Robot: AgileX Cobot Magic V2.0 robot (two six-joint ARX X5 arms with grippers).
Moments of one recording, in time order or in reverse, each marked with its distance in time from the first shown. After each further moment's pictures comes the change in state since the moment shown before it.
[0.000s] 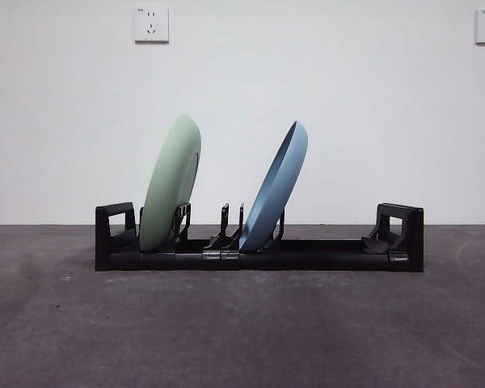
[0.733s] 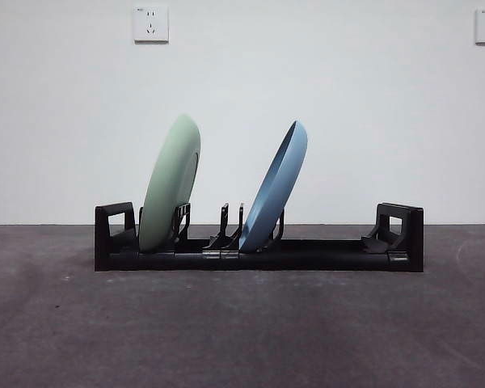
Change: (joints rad) left arm 0.021 -0.118 -0.119 -0.010 -0.001 -0.097; right arm 0.000 0.000 0.000 0.000 0.000 0.000
